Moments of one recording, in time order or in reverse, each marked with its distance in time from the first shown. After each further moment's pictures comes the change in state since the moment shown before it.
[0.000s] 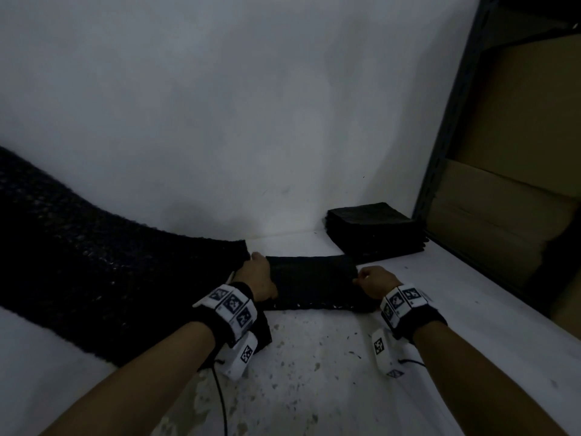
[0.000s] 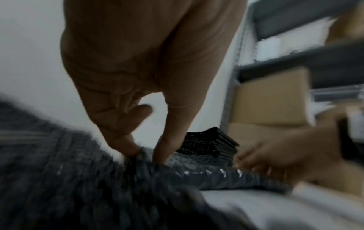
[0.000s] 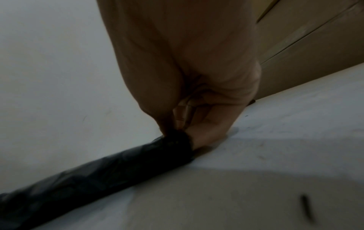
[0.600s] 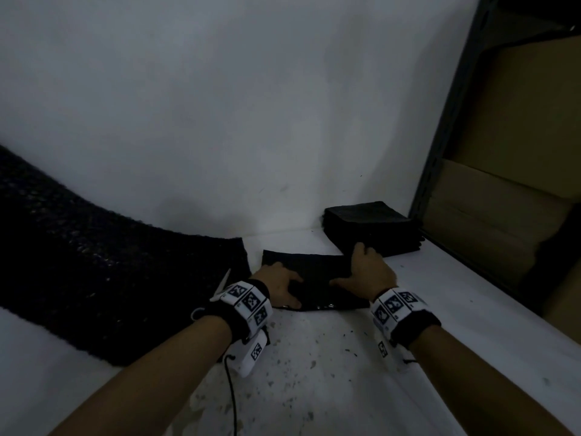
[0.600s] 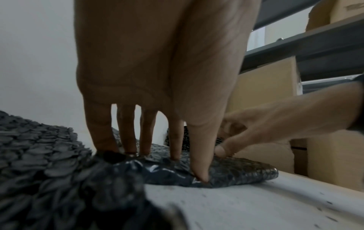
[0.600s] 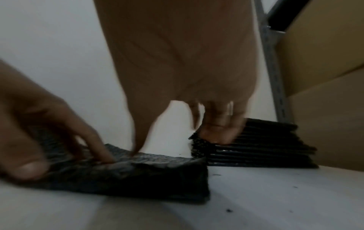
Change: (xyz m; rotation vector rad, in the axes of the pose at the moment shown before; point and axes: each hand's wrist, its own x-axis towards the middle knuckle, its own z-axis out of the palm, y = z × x) left_hand 0.009 0.016 0.018 0.181 -0.160 0.376; right_hand -0.030 -0.027 -0.002 -0.245 0.235 -0.173
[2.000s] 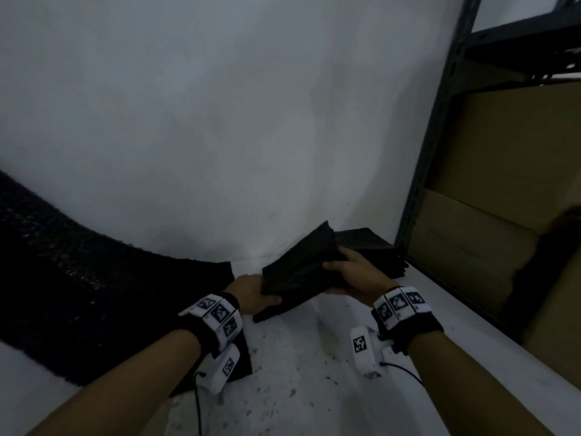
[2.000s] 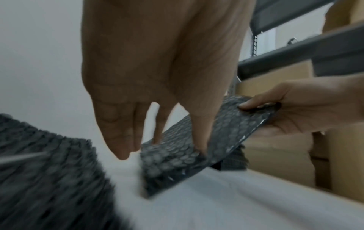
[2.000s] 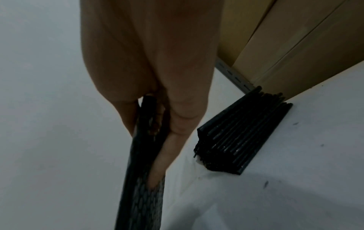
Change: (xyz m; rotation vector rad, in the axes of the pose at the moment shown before) left_hand -0.017 0.002 -0.030 -0.278 0.142 -0.195; right_hand -0.003 -0.010 -0.062 1.293 -0.306 -0.023
